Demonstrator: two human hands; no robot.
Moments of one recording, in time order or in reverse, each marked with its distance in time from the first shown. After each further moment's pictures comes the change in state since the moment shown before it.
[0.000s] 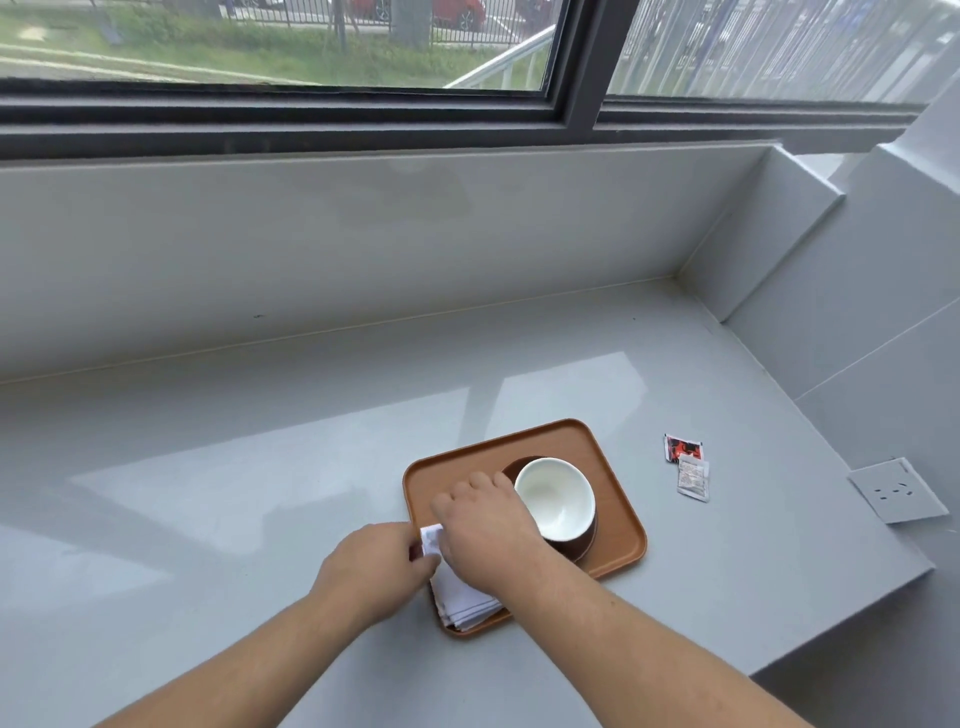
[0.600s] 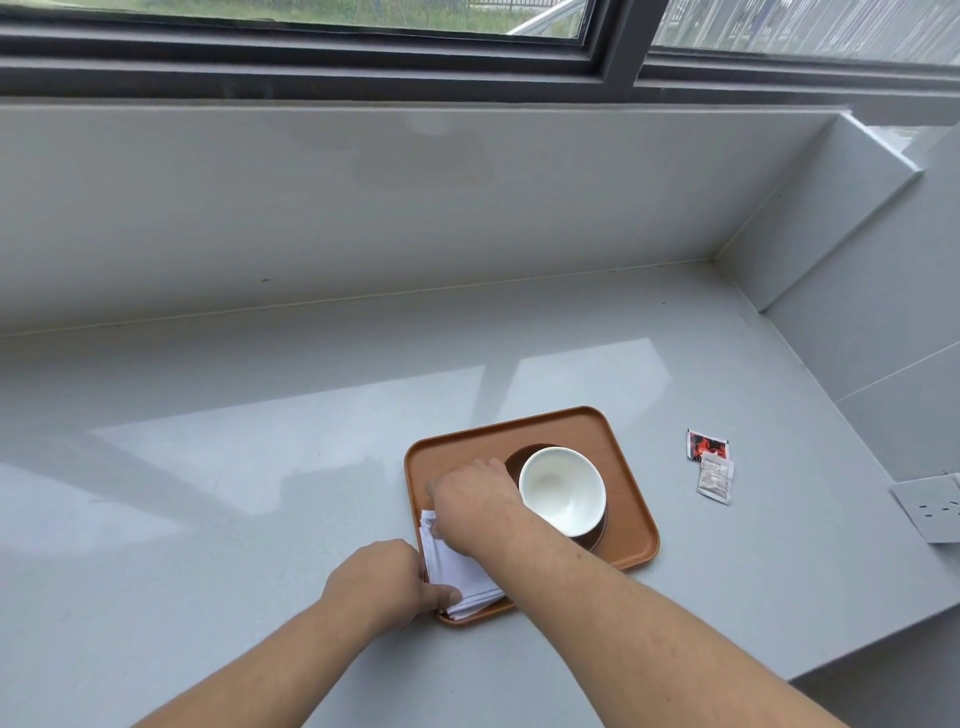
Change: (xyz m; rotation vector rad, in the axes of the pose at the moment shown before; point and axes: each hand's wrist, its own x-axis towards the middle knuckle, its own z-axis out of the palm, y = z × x) left_hand 0.002 0.009 0.036 0.017 -0.251 -0.139; right_hand 0.044 0.006 0.031 -0.044 -0.264 0.008
